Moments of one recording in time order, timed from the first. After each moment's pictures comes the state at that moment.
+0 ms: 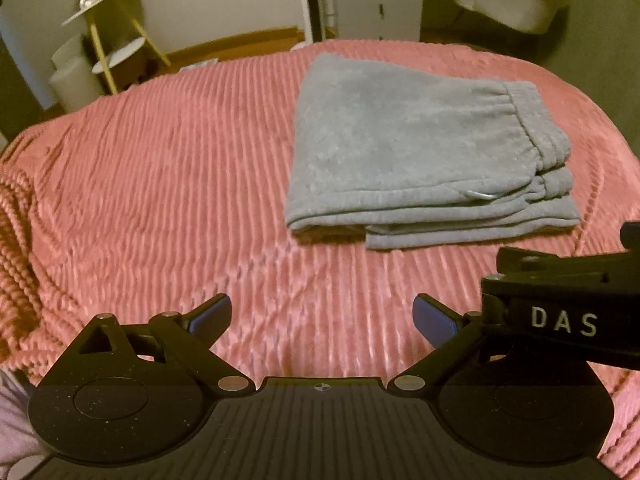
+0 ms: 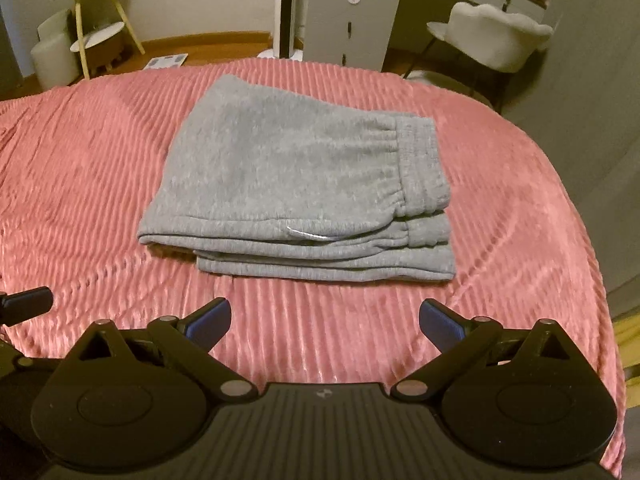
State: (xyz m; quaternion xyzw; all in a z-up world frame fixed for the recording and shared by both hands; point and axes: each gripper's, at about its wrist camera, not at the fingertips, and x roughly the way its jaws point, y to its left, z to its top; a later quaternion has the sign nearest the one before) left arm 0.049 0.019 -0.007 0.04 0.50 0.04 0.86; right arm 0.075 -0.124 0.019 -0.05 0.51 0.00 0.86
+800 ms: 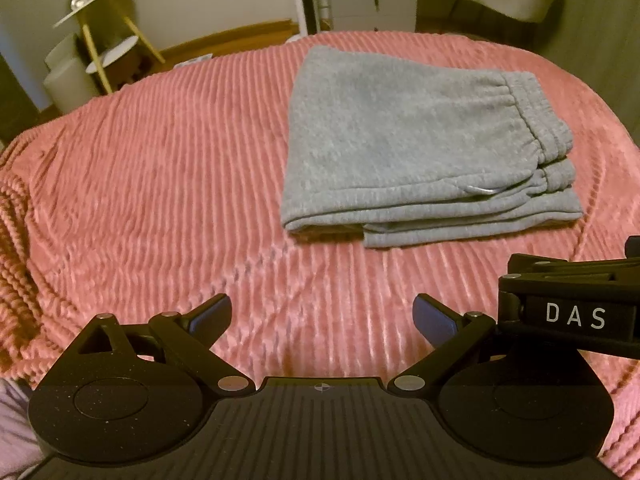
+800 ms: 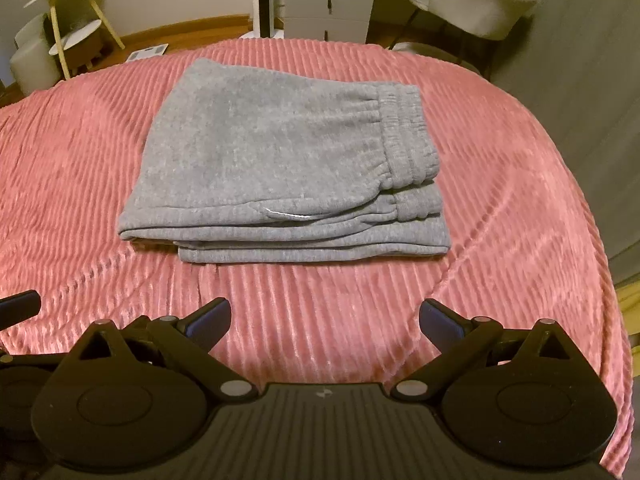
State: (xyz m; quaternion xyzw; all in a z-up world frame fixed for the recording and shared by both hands) left arm 0.056 0.016 -0.009 0.05 0.51 0.03 0.86; right arm 0.081 -0.136 0.008 -0.03 0.53 -0.02 0.85
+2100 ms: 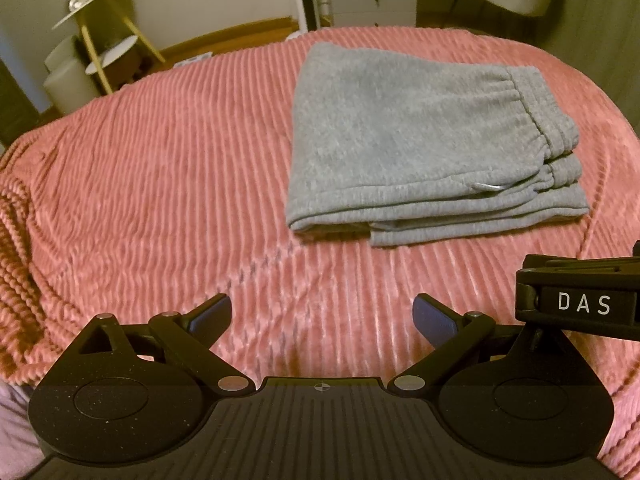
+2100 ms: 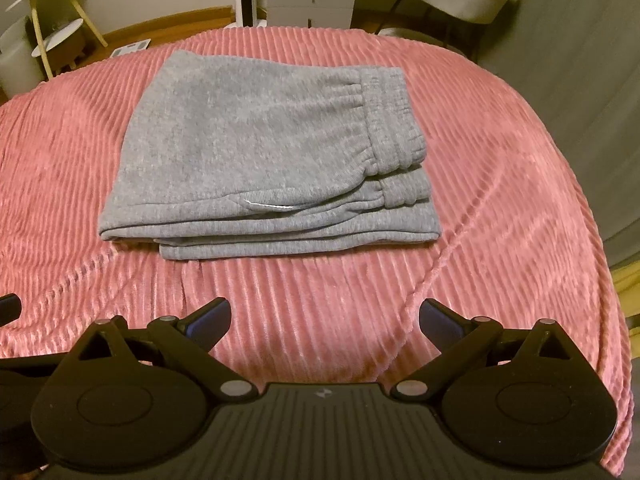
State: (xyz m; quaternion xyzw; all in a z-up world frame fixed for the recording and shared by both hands) left arm 0.060 0.021 -0.011 0.06 0.52 0.03 0.85; right arm 0.086 -0.141 -0.001 -0.02 0.54 -0.04 0.84
